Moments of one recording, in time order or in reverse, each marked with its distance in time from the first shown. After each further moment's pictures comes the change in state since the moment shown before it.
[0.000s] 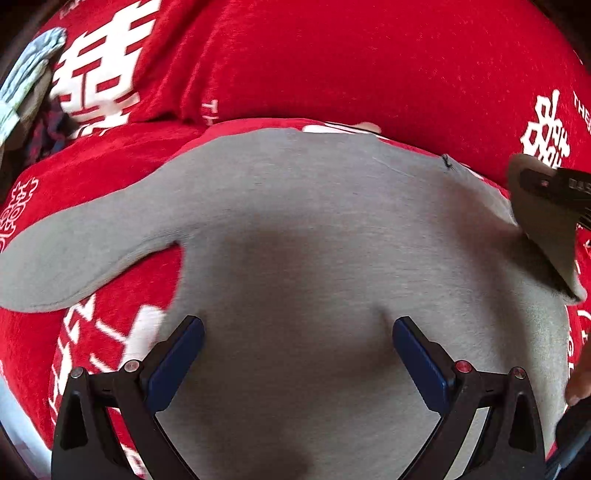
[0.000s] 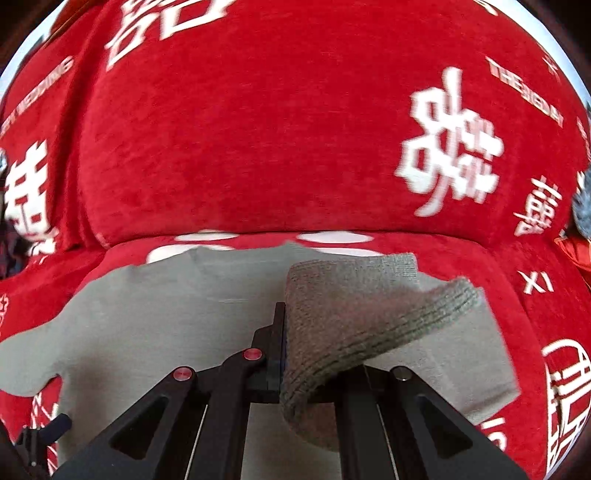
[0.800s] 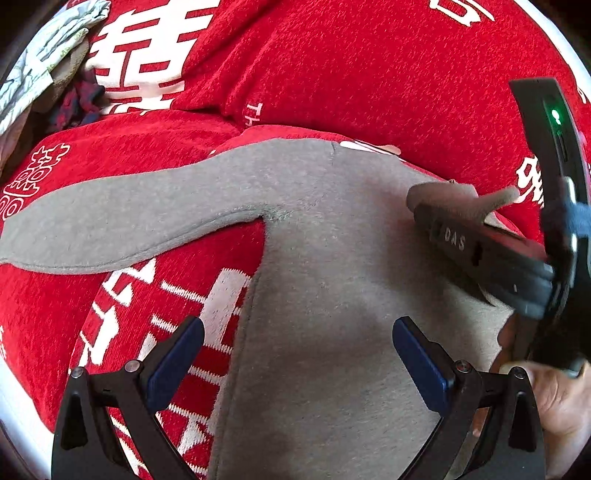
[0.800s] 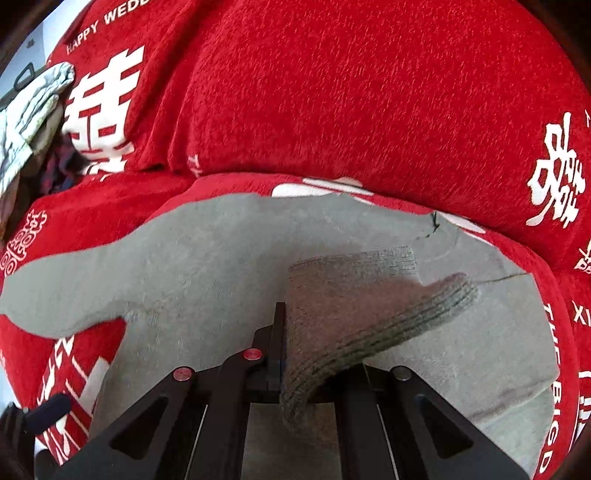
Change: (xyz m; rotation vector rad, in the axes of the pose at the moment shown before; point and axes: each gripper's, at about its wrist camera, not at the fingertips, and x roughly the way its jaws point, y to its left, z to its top) left arm -0.035 0.051 -0.022 -0.088 -0.044 -0.048; right arm 0.013 0.123 -0.047 -0.207 0.107 0.152
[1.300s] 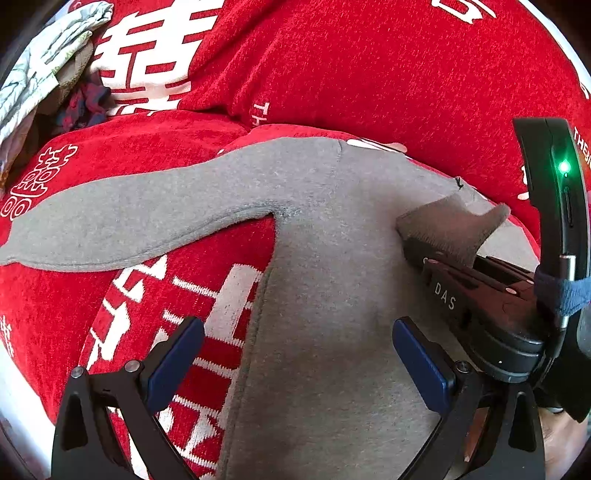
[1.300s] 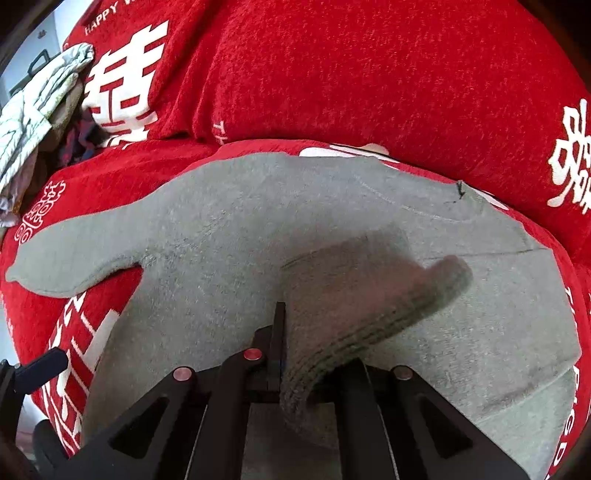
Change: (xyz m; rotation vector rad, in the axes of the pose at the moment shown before) left arm -0.004 0.002 -0.002 0.007 0.004 0.030; right arm 0.005 0.007 -0.027 -0.036 0.067 0.077
